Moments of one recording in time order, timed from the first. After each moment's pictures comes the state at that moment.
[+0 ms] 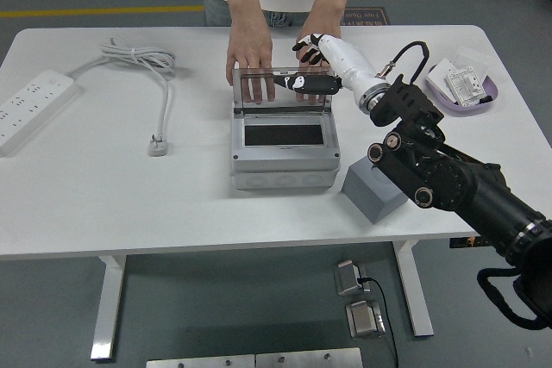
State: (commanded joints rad) left arm 0.02 0.12 -1.51 -0.18 1.42 0.00 0.36; right arm 0.82 -0.10 0.80 0.77 -1.74 -0.21 0.00
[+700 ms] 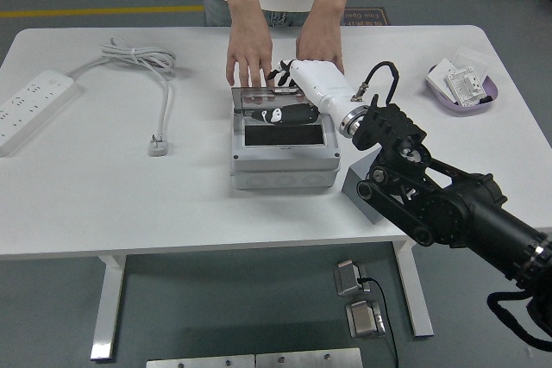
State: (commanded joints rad) left arm 0.02 0.12 -1.52 -0.18 1.42 0.01 0.36; right arm 0.73 -0.14 0.70 1.07 -1.98 -0.19 -0.12
